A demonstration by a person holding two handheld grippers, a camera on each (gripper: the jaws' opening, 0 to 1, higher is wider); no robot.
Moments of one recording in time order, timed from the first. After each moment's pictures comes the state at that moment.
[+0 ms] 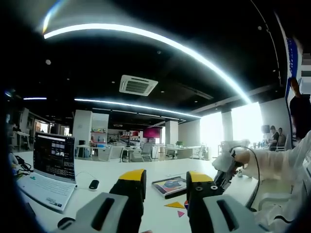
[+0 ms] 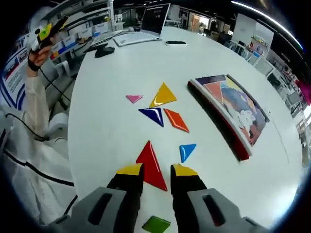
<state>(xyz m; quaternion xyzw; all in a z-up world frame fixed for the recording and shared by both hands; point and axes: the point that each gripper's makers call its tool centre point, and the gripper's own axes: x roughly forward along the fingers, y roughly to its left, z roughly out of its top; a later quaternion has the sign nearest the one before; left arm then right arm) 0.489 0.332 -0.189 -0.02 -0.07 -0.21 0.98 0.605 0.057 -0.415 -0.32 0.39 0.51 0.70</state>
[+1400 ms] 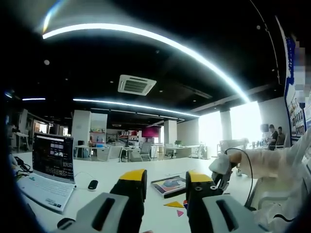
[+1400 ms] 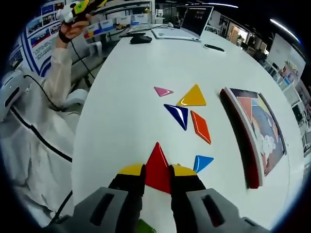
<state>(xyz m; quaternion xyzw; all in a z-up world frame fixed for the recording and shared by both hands) 0.488 0.328 -0.191 -0.01 -0.07 -0.21 0.97 0.610 0.065 -0.416 -0.36 0.34 0.60 0.62</state>
